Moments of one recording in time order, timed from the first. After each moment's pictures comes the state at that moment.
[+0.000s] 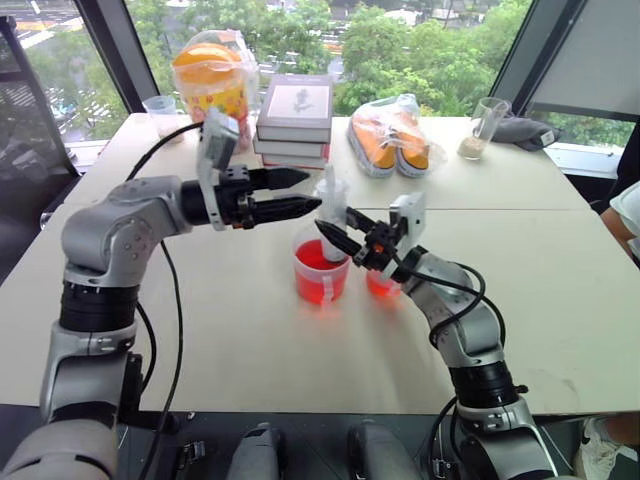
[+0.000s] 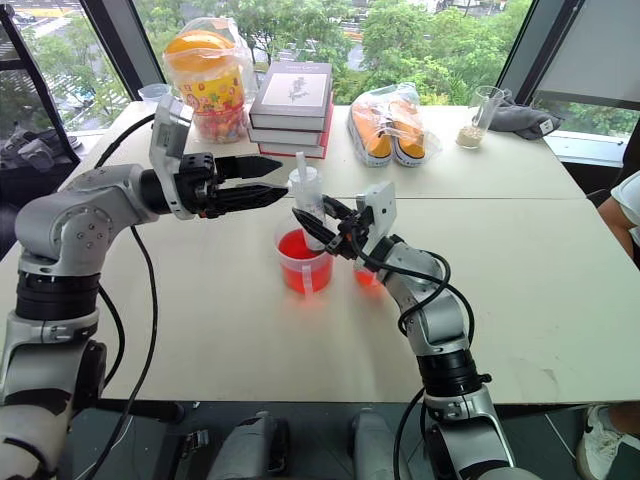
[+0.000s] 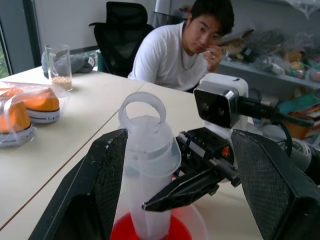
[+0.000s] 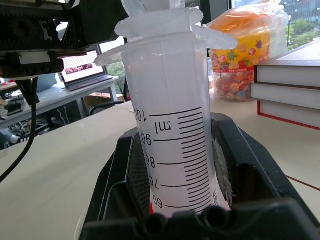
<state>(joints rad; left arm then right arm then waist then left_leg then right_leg) -0.83 0.58 0.05 -0.05 -0.74 0.80 -1.04 -0.46 -0.19 0.07 -0.10 0.32 0.25 0.66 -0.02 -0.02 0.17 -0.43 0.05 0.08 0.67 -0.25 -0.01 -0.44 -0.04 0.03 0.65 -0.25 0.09</state>
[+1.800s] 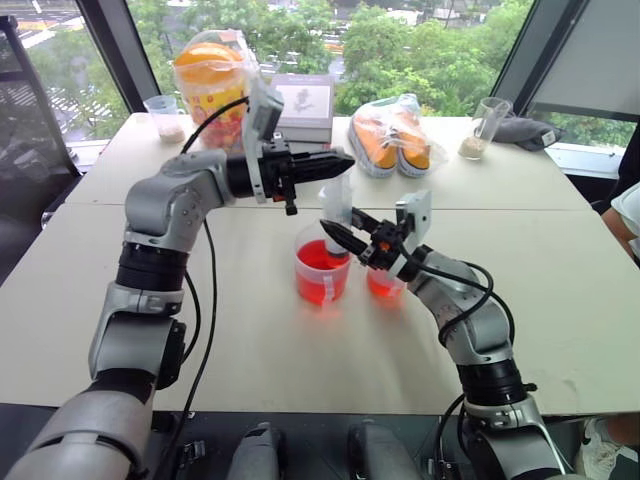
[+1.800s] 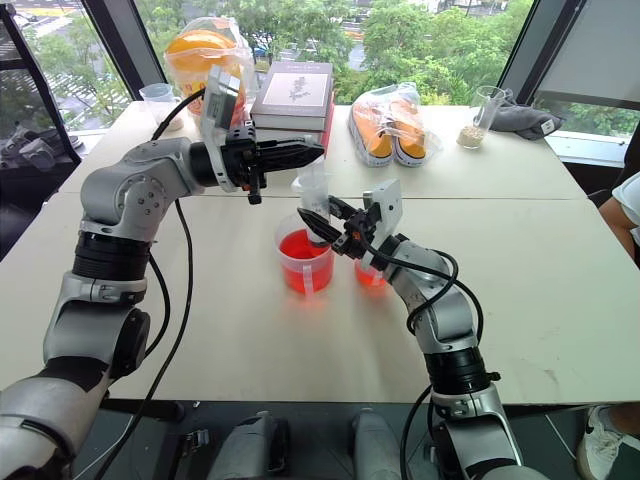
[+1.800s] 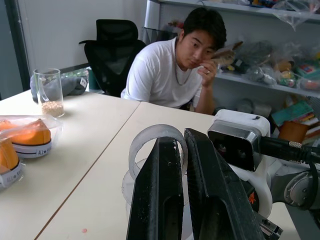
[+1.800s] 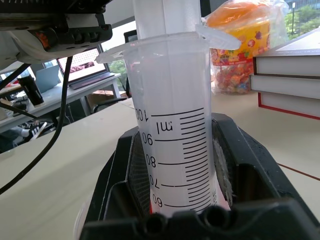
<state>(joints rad) -1.04 0.43 -0.02 0.22 -0.61 0.67 -1.07 -0.48 -0.23 0.07 -0.11 0.37 0.32 0.67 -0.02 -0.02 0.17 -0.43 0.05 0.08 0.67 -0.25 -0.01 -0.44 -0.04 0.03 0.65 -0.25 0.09</state>
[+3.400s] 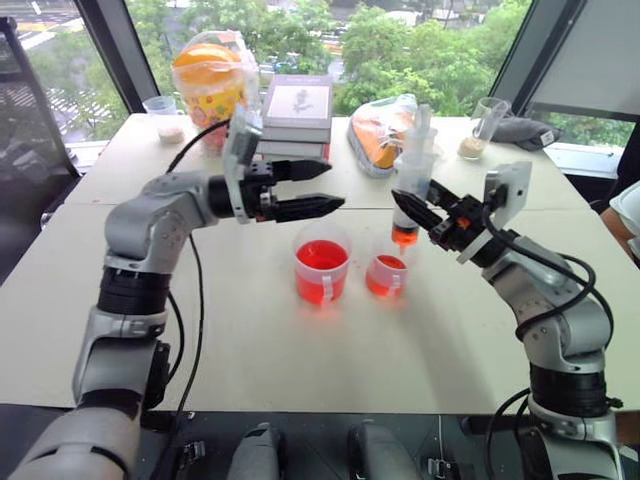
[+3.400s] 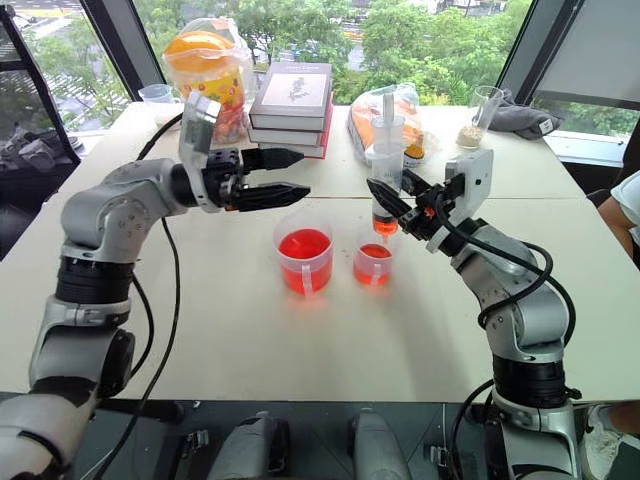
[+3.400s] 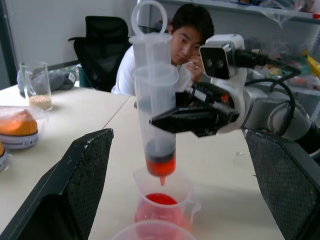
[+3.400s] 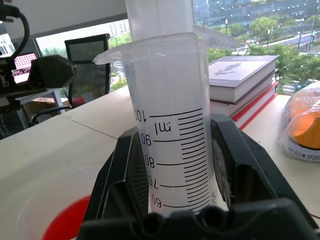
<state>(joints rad) -0.97 0.45 -0.01 0.14 -0.64 0.66 -1.14 -0.42 -0.45 -0.16 -0.33 0.52 0.51 0.54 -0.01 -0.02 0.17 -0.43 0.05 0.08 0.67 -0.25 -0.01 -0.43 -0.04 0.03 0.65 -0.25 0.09</state>
